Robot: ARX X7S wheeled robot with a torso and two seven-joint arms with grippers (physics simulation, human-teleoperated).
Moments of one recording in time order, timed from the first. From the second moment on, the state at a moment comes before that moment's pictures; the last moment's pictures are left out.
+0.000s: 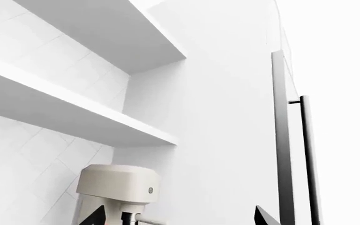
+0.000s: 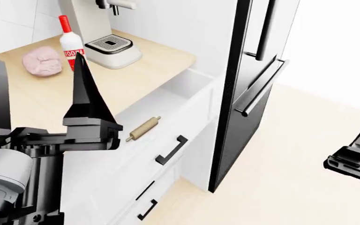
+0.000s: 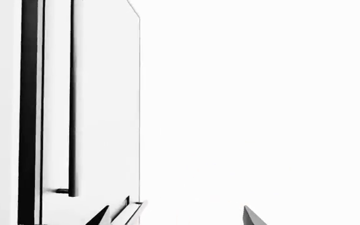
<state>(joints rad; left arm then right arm) -0.72 -0.89 0.83 0.93 -0.62 -0.07 -1.18 0.76 1.37 -1.42 -0.50 0.65 -0.53 1.53</state>
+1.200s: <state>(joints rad) -0.75 -0.68 0.96 0.77 -0.65 -0.07 -0.99 -0.63 1.24 0.02 -0.58 0.56 -0.53 1.47</state>
